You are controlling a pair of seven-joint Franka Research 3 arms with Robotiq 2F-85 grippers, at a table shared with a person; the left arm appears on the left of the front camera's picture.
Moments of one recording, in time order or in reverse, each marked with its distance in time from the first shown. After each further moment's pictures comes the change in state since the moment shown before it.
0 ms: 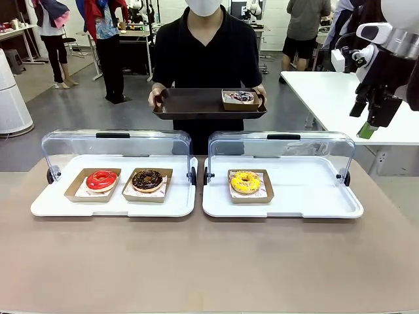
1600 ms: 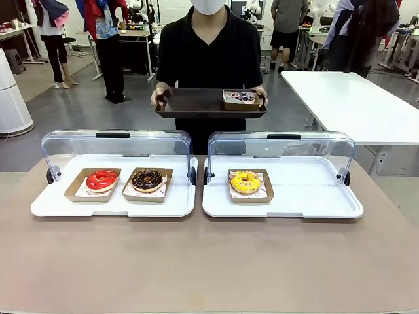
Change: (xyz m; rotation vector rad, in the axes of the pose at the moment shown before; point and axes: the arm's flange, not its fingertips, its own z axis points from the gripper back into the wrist) left arm 0.000 0.000 0.000 0.001 0.000 0.000; right arm -0.243 -0.023 0.009 0.121 -0.784 0.014
